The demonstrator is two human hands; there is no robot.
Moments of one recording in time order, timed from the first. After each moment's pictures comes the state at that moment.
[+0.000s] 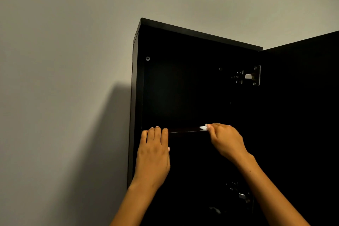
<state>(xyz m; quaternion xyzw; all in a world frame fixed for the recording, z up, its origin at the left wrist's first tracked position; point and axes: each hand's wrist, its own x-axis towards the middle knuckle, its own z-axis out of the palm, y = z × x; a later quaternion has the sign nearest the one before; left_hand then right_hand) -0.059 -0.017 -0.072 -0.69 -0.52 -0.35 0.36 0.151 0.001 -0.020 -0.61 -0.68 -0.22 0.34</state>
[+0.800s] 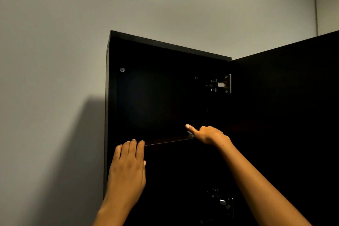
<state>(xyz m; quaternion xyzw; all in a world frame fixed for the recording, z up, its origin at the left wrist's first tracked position) -0.063 -0.012 -0.076 -0.68 -0.51 -0.37 0.37 0.186 0.042 0.021 -0.75 -0.63 0.03 0.18</state>
